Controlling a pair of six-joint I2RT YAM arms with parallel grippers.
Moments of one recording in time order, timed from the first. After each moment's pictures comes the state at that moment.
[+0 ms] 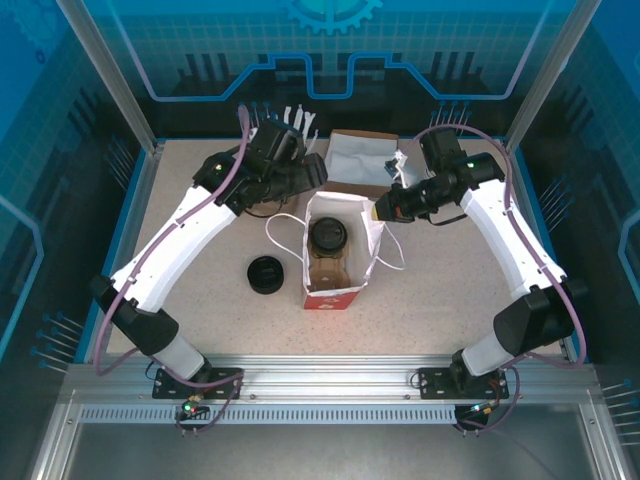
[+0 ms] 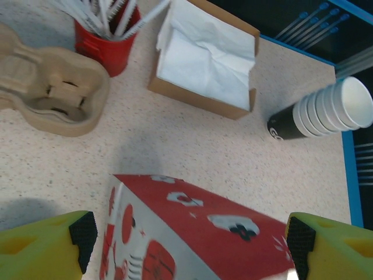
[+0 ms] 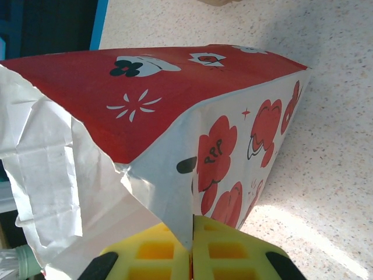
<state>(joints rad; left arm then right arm) -0.60 1.60 1.87 -1.06 -0.17 -0.82 0.28 1.54 1.61 -1.21 -0.71 0.17</state>
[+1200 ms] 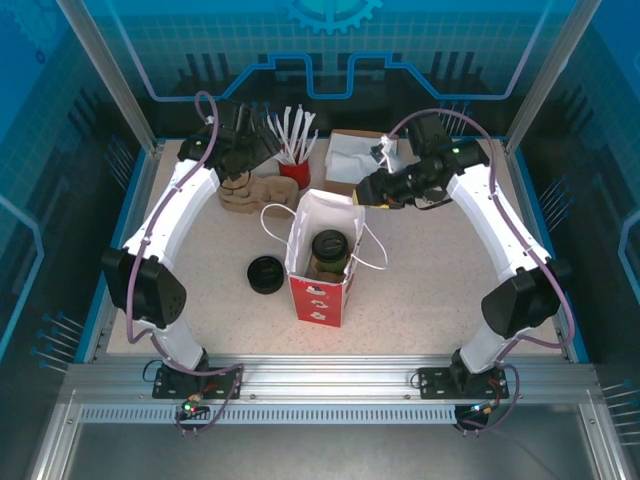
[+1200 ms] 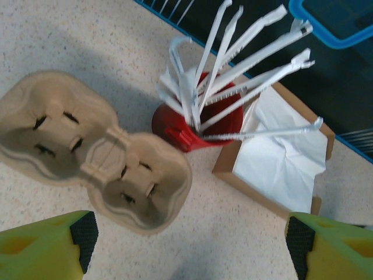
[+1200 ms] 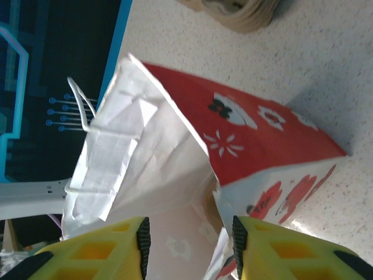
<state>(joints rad) -0.24 1.74 1.80 -0.82 -0.09 -0.80 0.33 1.67 1.79 -1.20 -0.72 0.22</state>
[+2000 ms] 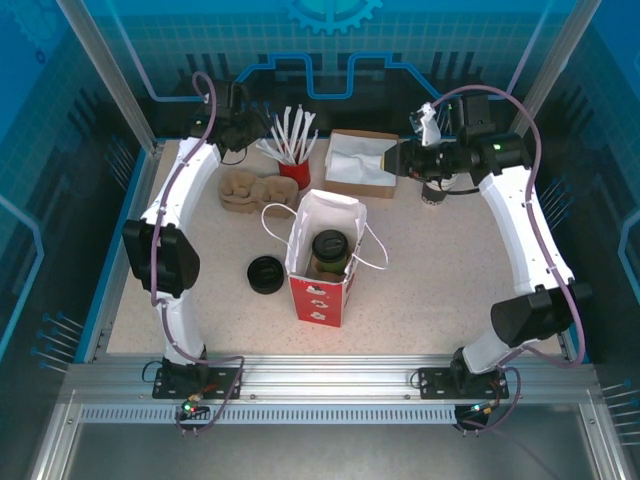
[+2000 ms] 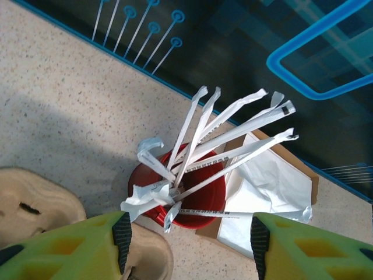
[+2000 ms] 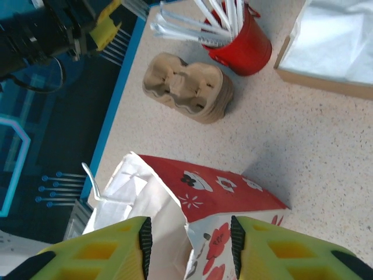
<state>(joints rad) -0.14 1.99 2.05 -0.74 0.01 -0.71 0.19 1.57 1.85 -1.07 -0.63 0.32</state>
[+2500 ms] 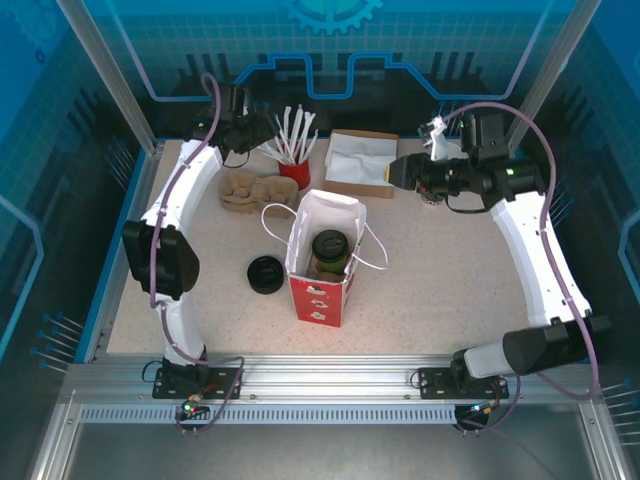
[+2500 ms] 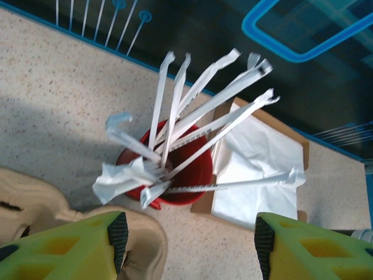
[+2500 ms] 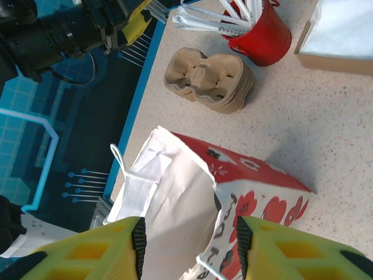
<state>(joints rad) -0.15 1.96 1.99 -0.73 0.10 -0.63 0.19 1.38 1.64 -1.02 -0.68 0.40</state>
